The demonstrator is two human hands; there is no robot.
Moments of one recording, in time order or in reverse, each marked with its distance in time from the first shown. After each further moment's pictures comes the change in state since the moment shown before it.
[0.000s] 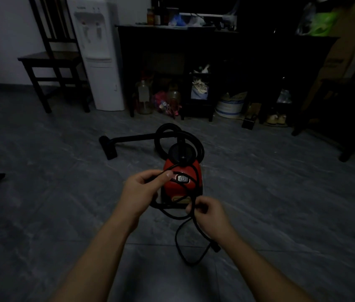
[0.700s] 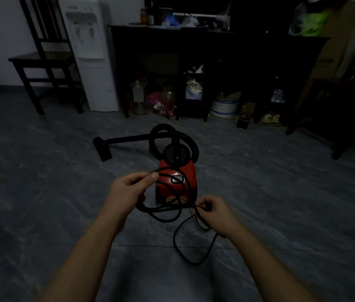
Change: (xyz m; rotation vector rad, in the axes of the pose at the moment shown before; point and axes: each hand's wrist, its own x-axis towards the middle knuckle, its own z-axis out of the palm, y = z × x) left_hand 0.009 -0.008 -0.010 0.005 0.018 -0.020; right_hand 0.003 0.001 -0.037 -0.042 -0.092 0.085
